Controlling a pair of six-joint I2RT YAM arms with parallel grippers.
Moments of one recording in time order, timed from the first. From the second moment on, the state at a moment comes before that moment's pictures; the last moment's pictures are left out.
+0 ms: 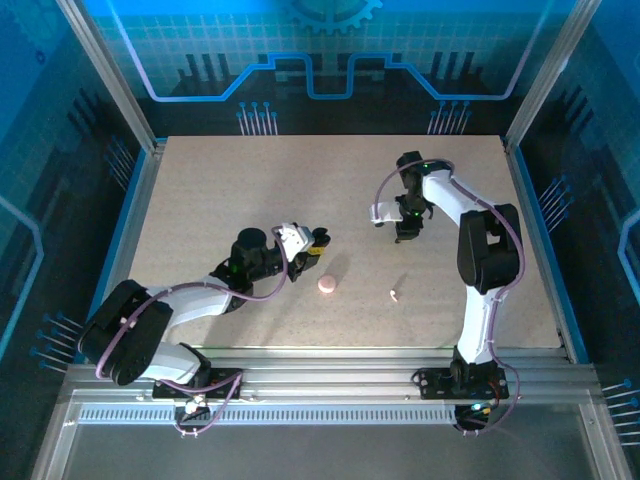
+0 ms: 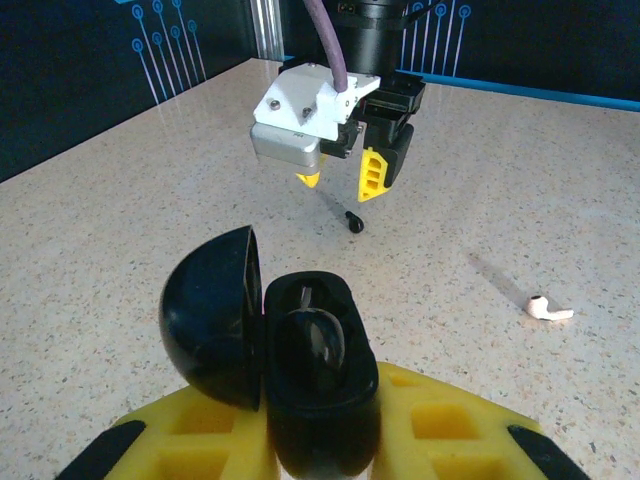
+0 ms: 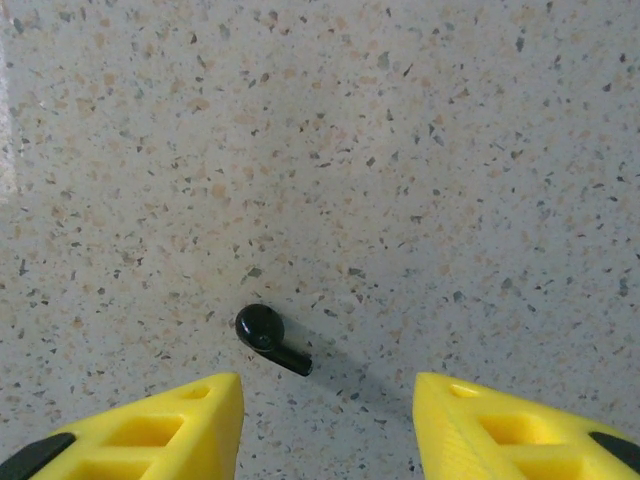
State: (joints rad) left arm -0.53 1.40 0.48 0.65 0.43 0.17; right arm 0.21 2.03 1.56 -0.97 -0.10 -1.45
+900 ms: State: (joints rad) left arm -0.51 1.42 0.49 0.62 0.43 0.17; right arm 0.20 2.11 1.54 -0.99 -0.10 -1.46
